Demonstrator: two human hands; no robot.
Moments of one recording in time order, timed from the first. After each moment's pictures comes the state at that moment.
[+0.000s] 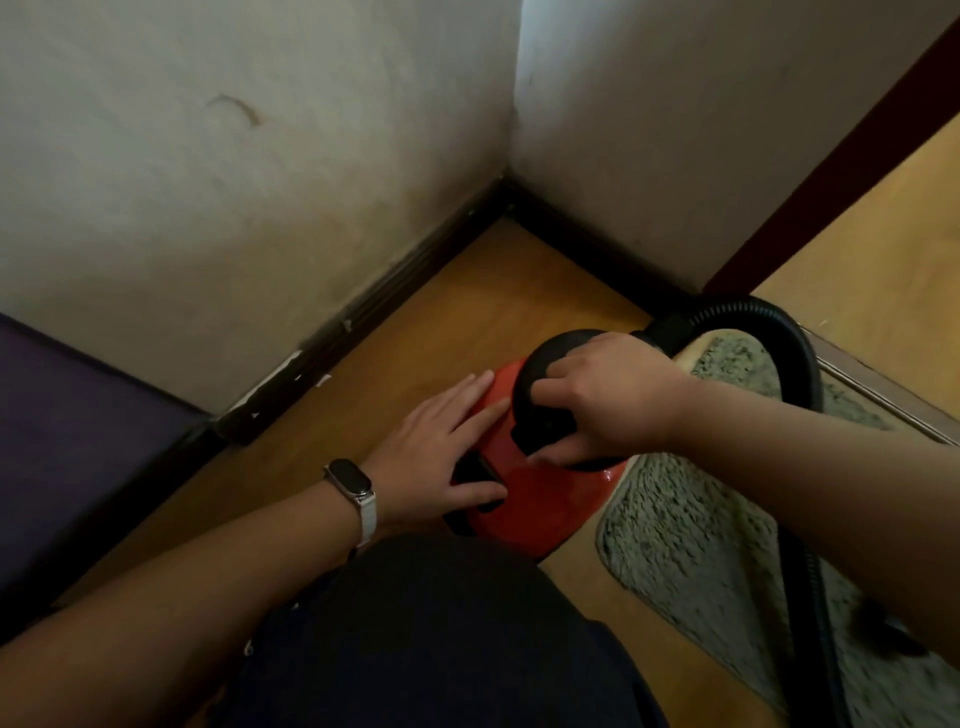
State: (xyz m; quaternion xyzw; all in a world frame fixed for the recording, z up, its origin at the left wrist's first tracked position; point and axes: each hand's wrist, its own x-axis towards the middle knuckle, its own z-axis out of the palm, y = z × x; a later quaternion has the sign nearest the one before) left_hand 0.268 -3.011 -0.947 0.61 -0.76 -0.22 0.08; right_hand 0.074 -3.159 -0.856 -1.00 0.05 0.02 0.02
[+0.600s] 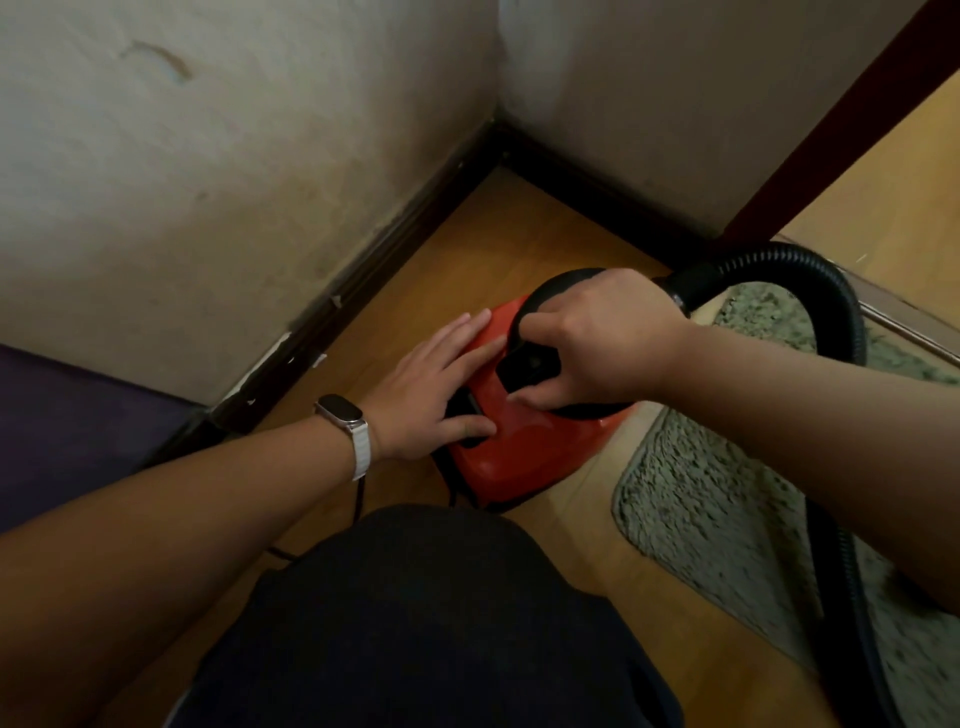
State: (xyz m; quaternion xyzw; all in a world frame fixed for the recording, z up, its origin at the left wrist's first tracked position) left_hand 0.291 -3.048 -0.952 0.59 -0.77 -0.24 0.09; right_hand 0.086 -3.174 -0.869 -0.99 0.12 -0.04 0.02
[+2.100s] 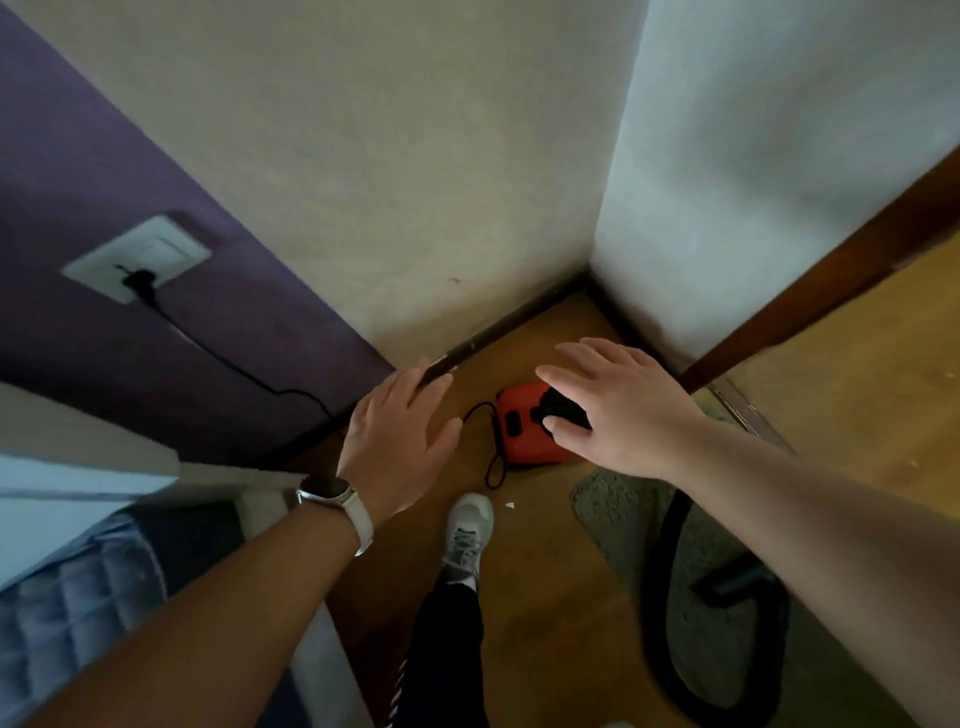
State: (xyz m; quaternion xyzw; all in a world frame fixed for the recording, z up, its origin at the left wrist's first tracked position) left_hand 0.186 -2.905 -0.440 0.89 -0.43 -0.15 0.04; right_hand 0.025 -3.113 -0.411 -0.97 0.13 0.14 0.13
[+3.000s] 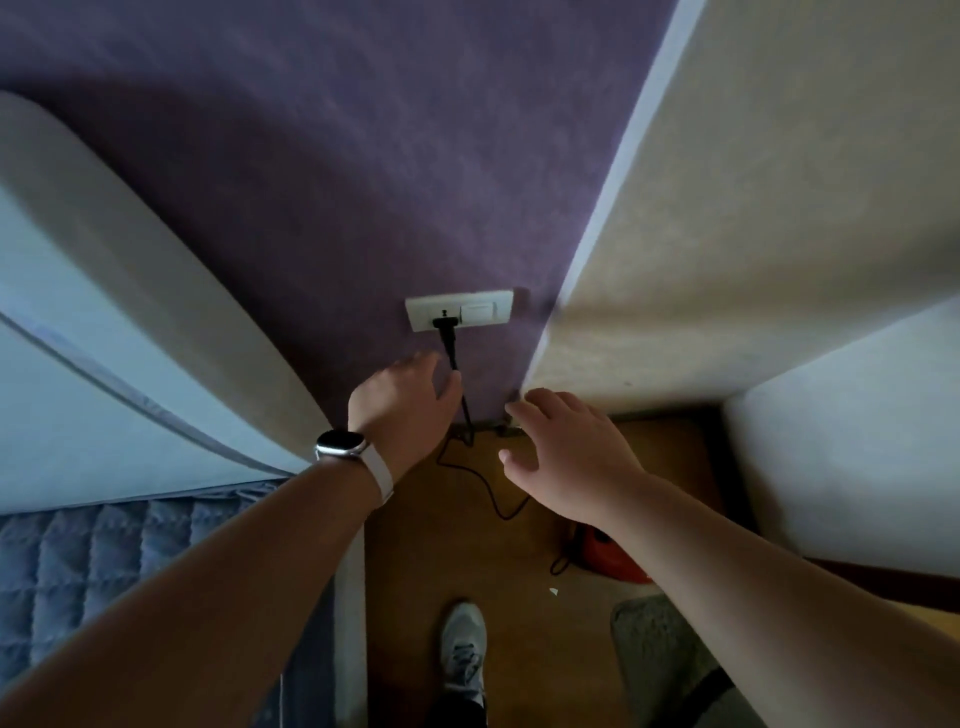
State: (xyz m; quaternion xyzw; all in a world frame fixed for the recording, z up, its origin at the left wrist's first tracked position) left_hand 0.430 -2.775 -0.370 0.97 -0.15 -0.14 0.14; right_hand 0.327 -2.940 -0.353 -0.97 0.01 0.21 0.14
